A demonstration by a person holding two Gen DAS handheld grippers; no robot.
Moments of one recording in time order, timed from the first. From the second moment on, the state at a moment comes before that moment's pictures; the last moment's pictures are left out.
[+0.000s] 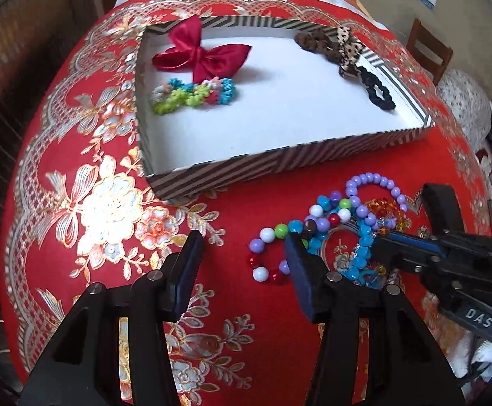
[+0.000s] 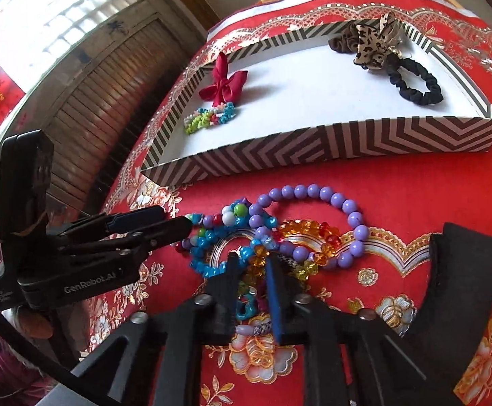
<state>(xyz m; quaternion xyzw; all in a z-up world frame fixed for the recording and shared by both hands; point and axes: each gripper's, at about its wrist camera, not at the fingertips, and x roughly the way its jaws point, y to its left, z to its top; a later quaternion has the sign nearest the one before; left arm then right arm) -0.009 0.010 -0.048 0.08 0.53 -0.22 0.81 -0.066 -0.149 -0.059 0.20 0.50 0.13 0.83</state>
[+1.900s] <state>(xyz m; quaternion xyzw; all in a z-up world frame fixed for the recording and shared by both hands) 0.014 0.037 0.081 -0.02 0.47 -0.16 0.87 -0.048 -0.214 0.065 0.21 0.39 0.17 0.88</state>
